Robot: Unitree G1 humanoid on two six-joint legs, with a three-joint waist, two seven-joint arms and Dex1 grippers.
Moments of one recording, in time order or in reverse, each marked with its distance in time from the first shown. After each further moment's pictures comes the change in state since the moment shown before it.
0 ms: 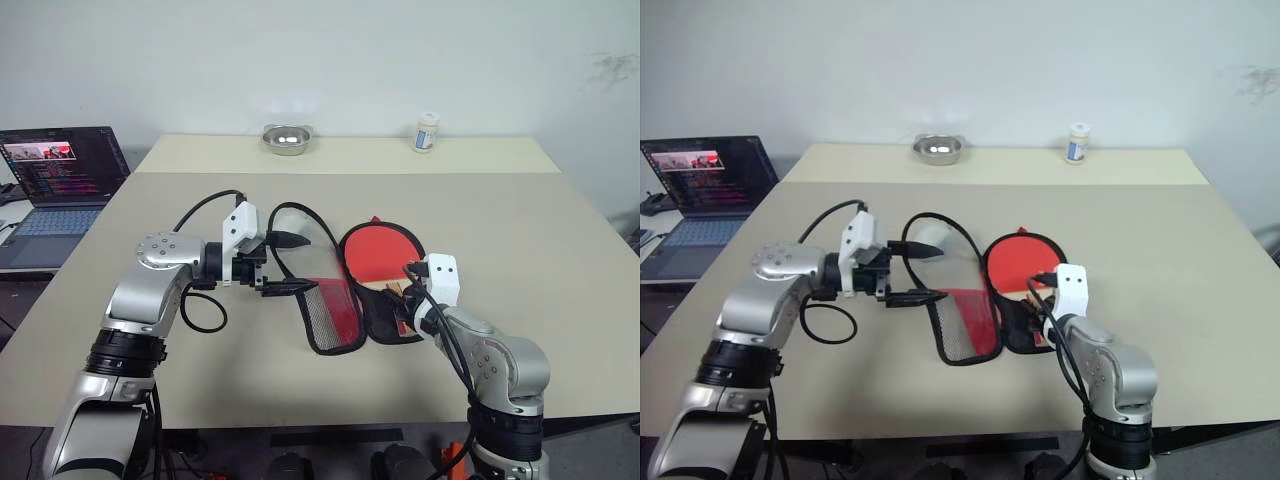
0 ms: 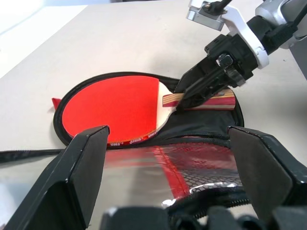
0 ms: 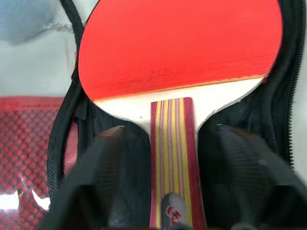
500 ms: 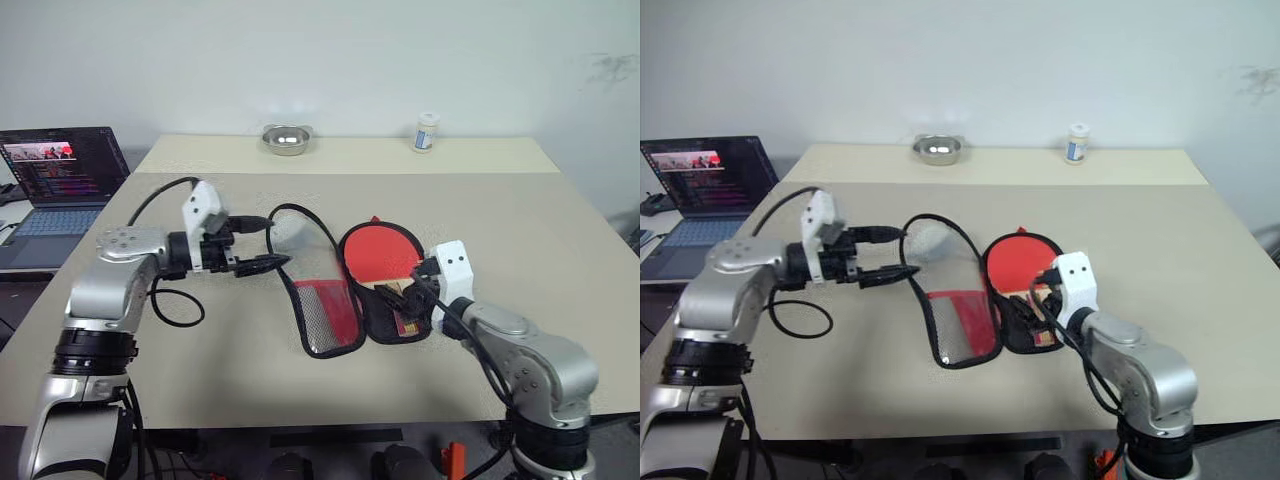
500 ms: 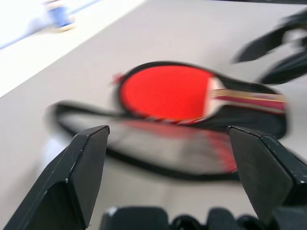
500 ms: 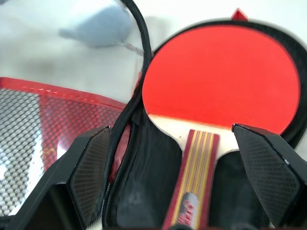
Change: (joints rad) left arm 0.027 0.107 0.144 0.102 -0.029 0.107 0.120; right arm 0.011 -0.304 0.016 -0.231 0.156 0.025 0.243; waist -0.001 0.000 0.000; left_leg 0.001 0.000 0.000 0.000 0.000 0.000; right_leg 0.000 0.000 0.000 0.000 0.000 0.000
